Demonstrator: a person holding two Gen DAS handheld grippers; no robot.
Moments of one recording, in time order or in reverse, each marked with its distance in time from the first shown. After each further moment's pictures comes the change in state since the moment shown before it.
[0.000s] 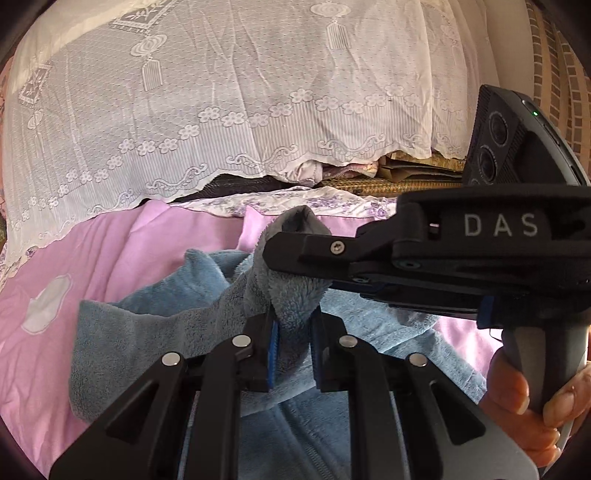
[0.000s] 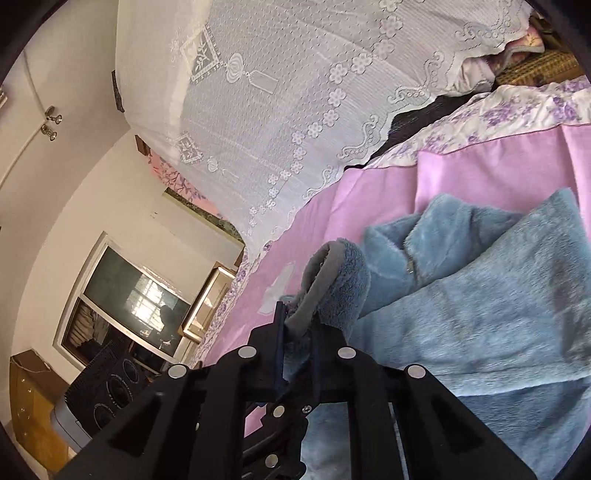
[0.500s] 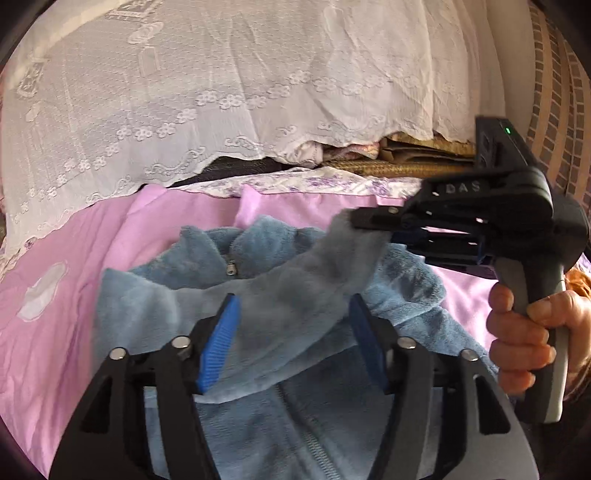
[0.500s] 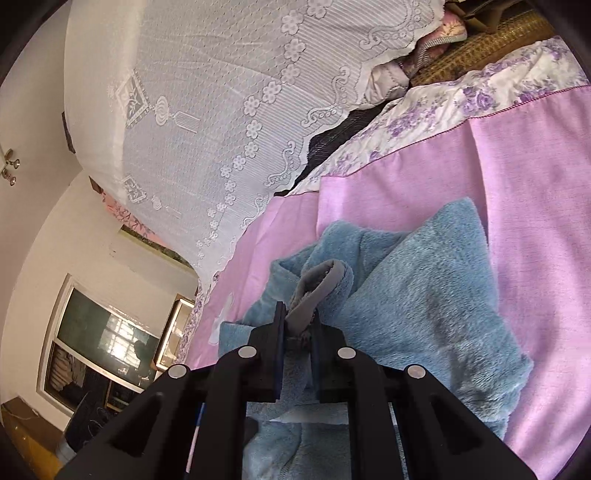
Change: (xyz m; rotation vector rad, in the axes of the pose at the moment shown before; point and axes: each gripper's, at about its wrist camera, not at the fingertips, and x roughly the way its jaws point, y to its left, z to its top) left arm -0.003 0.012 -0.024 -0.021 0.019 0.037; right arm -0.027 -0.082 0.018 0.130 -0.074 -0.144
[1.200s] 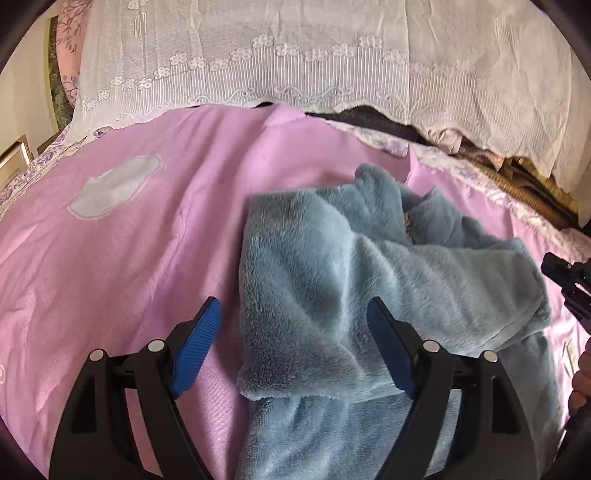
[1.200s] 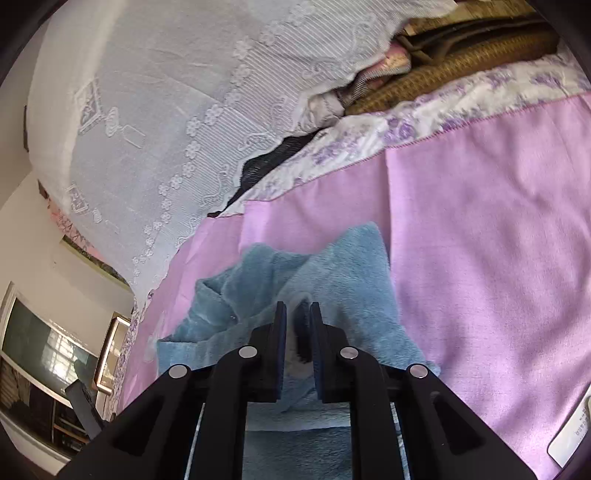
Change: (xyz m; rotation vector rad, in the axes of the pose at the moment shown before) left arm 0.021 0.138 -0.023 -0.323 0.184 0.185; right arm -0.022 -0.007 -0.005 -0.054 -0.099 -0.251
